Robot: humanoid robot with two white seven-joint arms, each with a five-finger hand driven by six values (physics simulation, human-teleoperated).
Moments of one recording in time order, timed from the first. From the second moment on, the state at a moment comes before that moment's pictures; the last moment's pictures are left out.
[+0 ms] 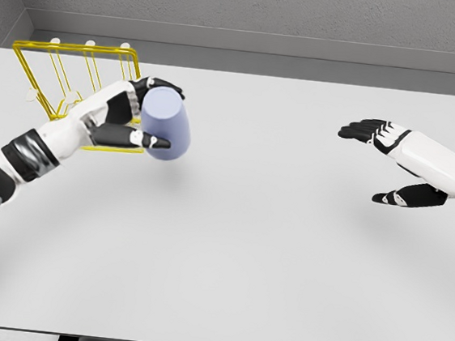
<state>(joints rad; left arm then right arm) -0.37 0.69 -0.53 -1.66 0.73 -0.08 -0.30 -0.17 -0.74 0.05 -1.68 0.07 -0.61 0.61</state>
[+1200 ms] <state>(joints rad) -0.39 0.79 -0.42 -1.62 0.80 -0.08 -0.30 -0.17 -0.73 0.05 -1.68 0.07 -0.61 0.61</state>
